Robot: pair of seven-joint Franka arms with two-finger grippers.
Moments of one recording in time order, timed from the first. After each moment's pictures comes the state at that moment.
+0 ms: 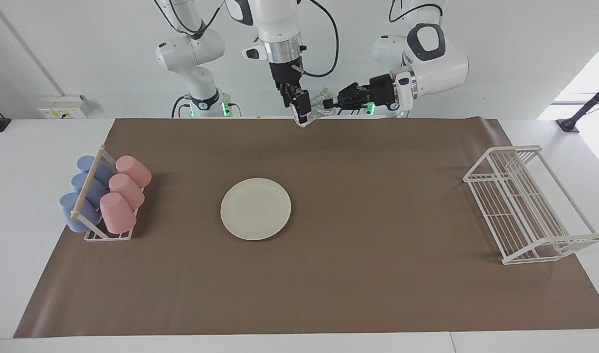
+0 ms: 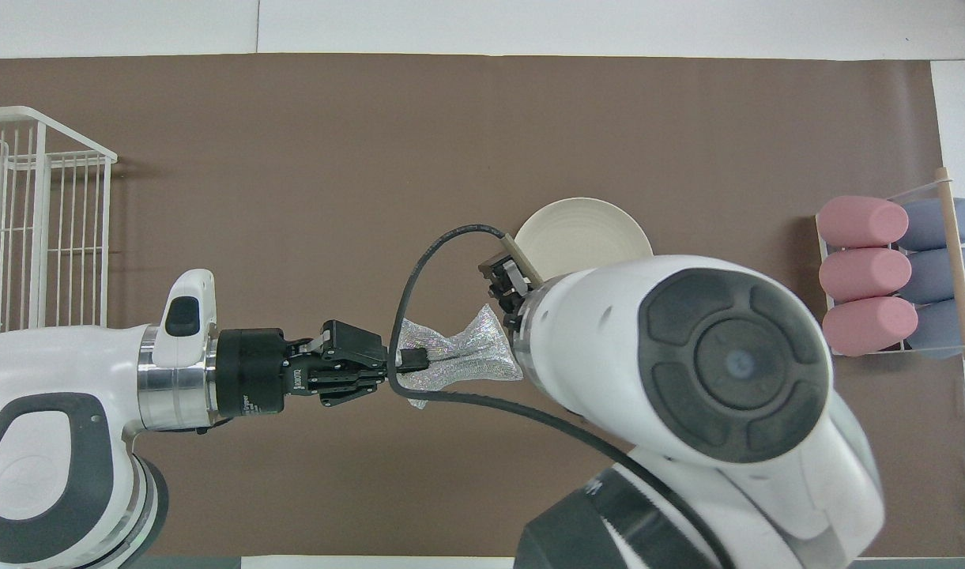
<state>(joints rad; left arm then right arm) -0.36 -0.35 -0.02 -2.35 -1.43 2.00 -0.10 0.40 -0.03 0.18 -1.69 0.08 1.79 1.53</state>
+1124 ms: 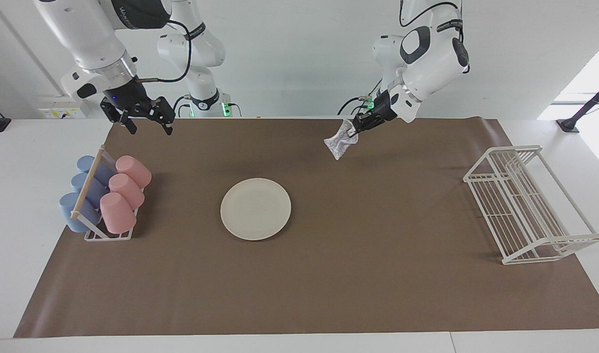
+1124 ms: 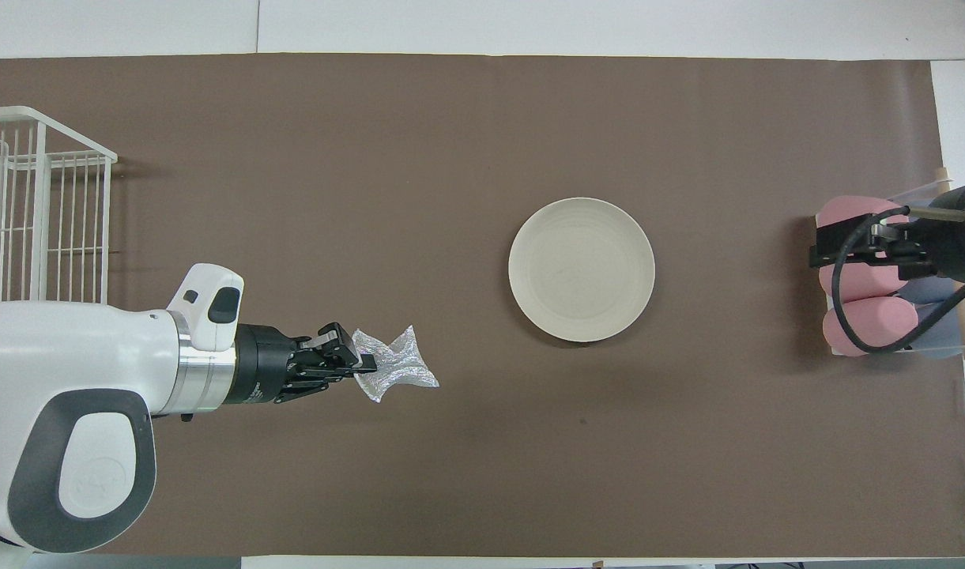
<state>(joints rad) -0.35 -0.25 -0.03 -2.20 -0.58 1.97 -0.52 -0.20 -0.08 0.16 -1.70 0.08 1.60 0.02</state>
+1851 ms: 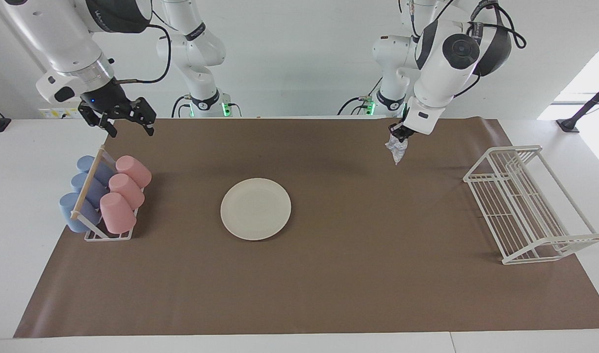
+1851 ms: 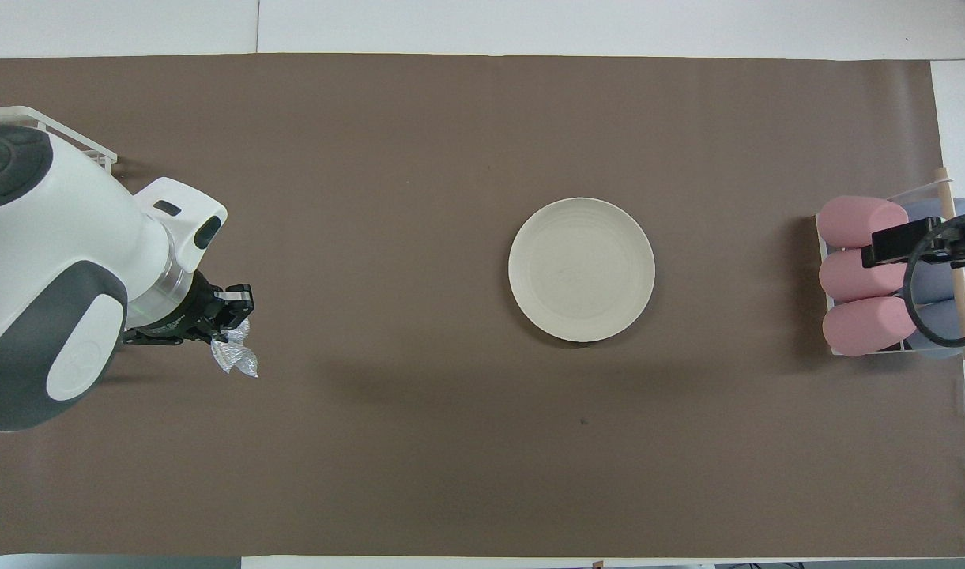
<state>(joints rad) -0.31 -0.03 -0.02 -1.82 0.08 1.52 -0.56 -0.06 -0.06 0.00 -1.67 0.05 1.59 -0.05</state>
